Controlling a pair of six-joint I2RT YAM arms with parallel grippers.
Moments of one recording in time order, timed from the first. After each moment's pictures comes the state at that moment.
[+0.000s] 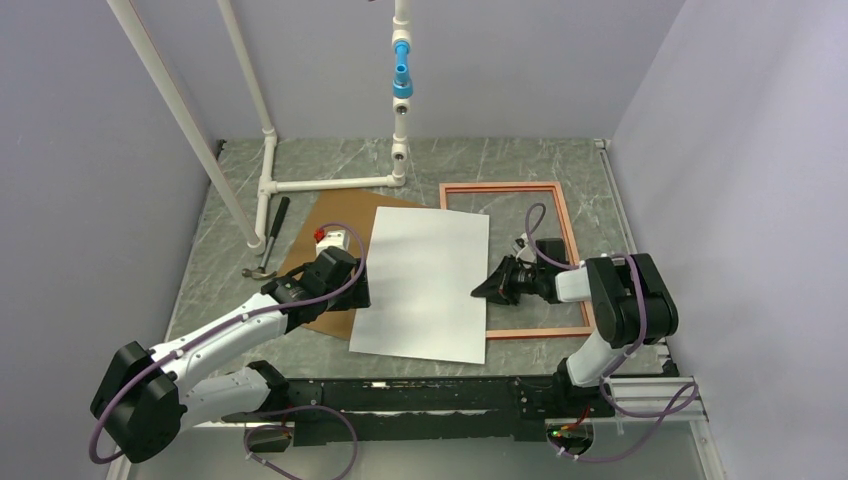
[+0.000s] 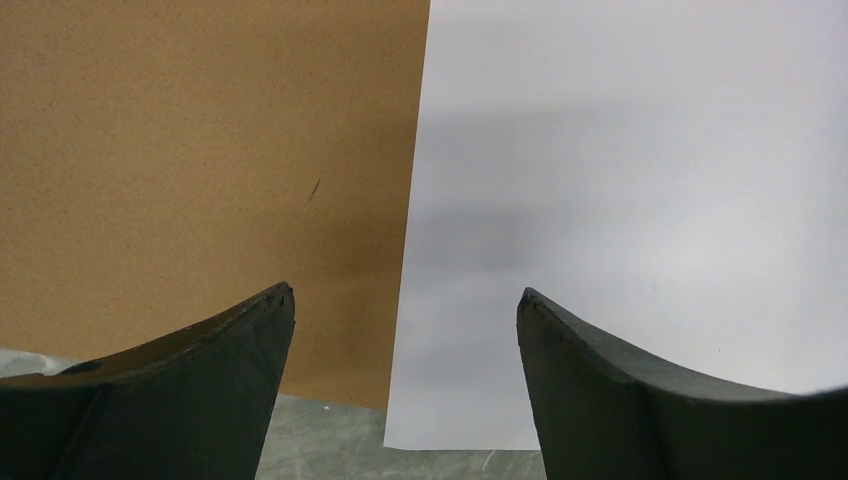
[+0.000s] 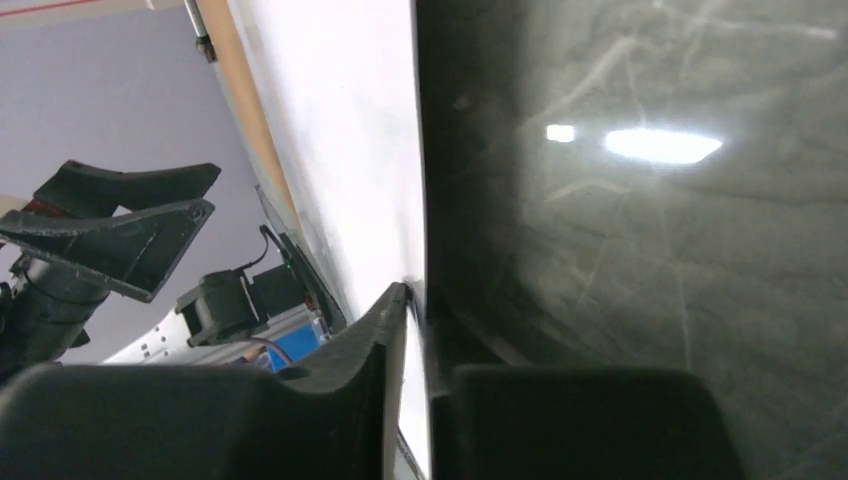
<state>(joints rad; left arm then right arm) -0.70 1.06 0.62 -0.46 -0.28 -0.67 0.10 1.64 0.45 0.28 -0.87 0.73</state>
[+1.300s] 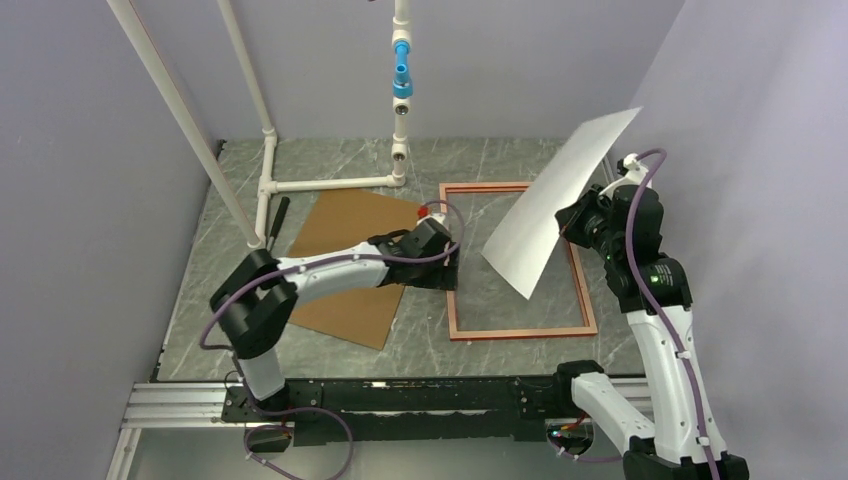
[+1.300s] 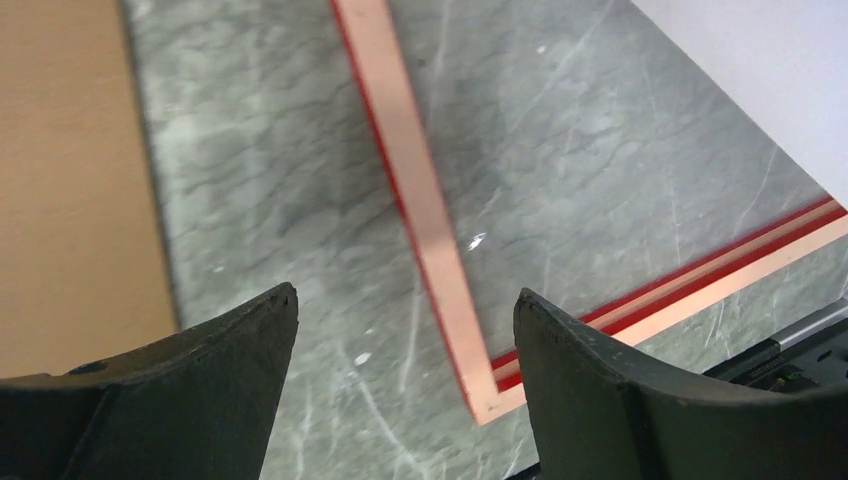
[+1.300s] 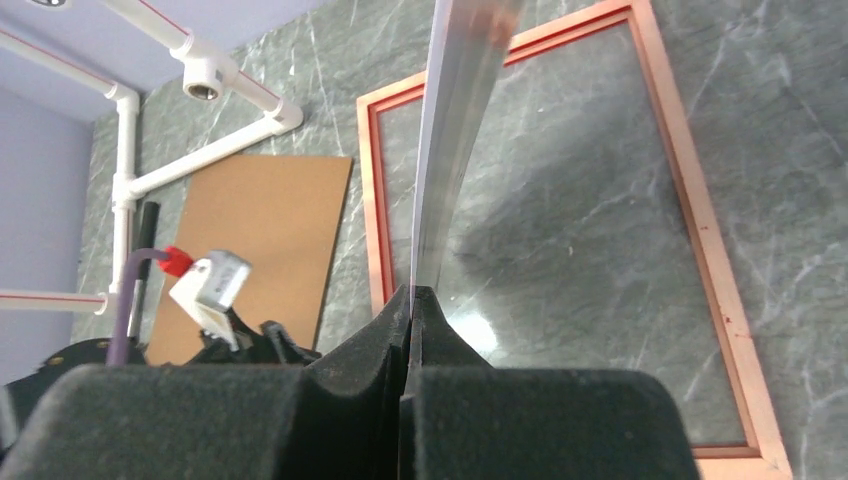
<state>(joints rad) -0.91 1.71 1.15 -0.34 -0.09 -0.72 0.11 0.86 1.14 -0.71 -0.02 0.49</state>
